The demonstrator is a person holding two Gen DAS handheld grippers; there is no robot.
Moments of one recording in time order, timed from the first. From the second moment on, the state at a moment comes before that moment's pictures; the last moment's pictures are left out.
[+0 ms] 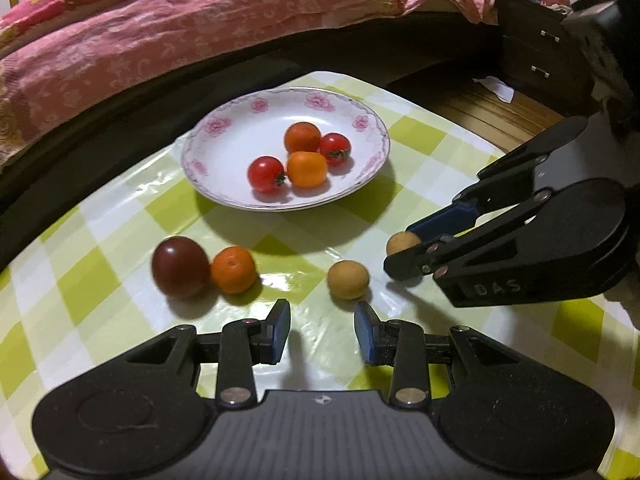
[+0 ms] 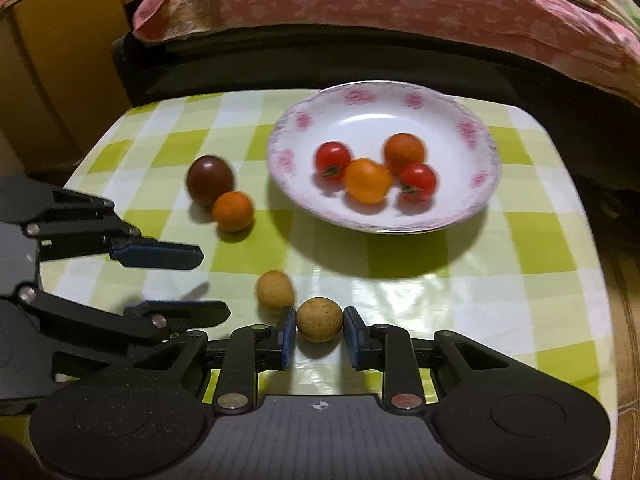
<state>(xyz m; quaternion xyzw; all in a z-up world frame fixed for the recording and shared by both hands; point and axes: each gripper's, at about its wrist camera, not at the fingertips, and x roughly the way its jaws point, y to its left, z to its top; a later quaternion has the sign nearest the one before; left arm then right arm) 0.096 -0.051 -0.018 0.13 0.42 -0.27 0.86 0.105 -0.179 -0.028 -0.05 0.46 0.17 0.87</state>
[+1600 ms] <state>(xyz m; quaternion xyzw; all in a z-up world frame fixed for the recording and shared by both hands) 0.100 -0.079 -0.027 0.17 0.42 -0.27 0.85 0.106 -0.188 -0.031 -0.09 0.47 0.15 0.86</state>
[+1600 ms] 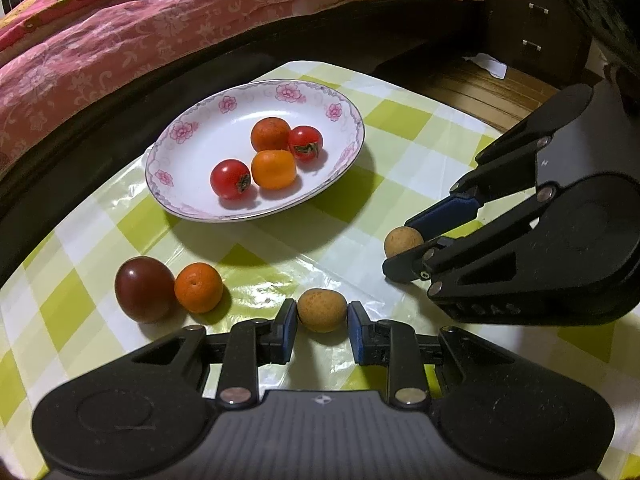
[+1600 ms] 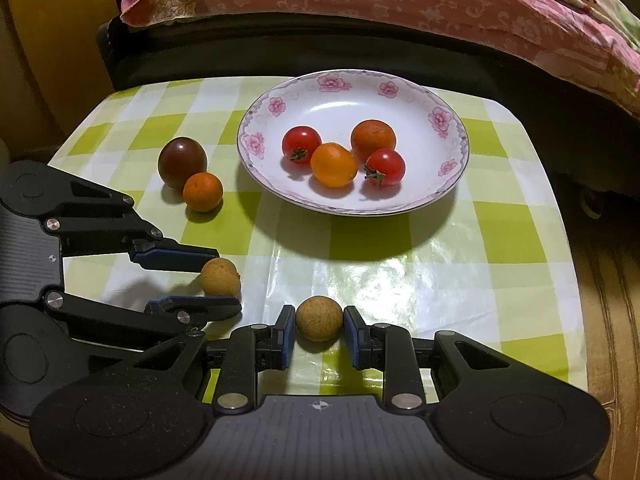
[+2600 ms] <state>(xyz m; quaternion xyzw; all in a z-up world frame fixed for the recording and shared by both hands) 0.100 -0.078 -0.021 0.17 0.42 -0.27 0.85 0.105 -0.185 -0.031 -0.10 0.47 0.16 0.86</state>
